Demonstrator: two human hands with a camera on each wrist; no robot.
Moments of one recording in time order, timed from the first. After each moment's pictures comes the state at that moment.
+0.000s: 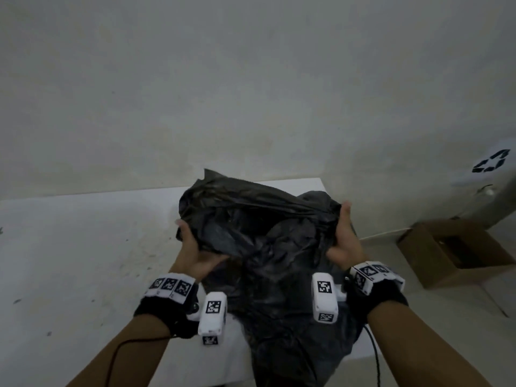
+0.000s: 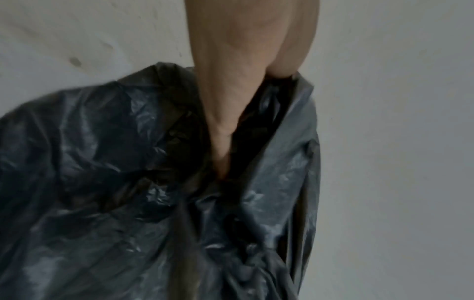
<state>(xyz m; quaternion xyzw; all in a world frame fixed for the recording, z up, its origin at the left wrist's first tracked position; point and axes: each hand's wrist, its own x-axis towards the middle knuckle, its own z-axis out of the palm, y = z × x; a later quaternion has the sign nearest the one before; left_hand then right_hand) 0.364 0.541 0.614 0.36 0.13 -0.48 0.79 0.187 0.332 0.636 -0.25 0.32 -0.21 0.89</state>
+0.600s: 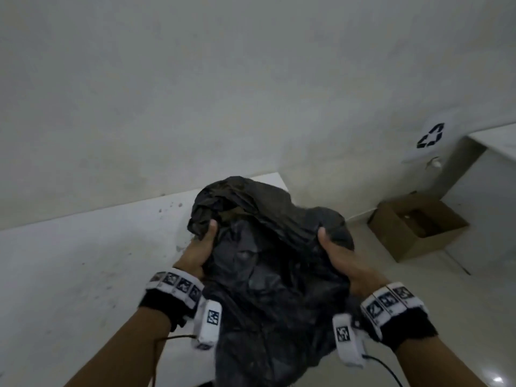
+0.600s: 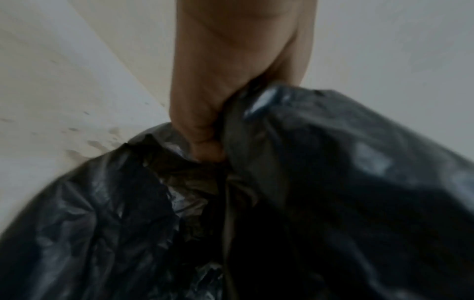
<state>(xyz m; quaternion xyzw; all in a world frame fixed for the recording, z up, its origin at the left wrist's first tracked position) 0.318 0.467 0.585 0.70 -0.06 -0.48 0.52 0.047 0.307 0.616 -0.52 0.49 -0.07 0.70</state>
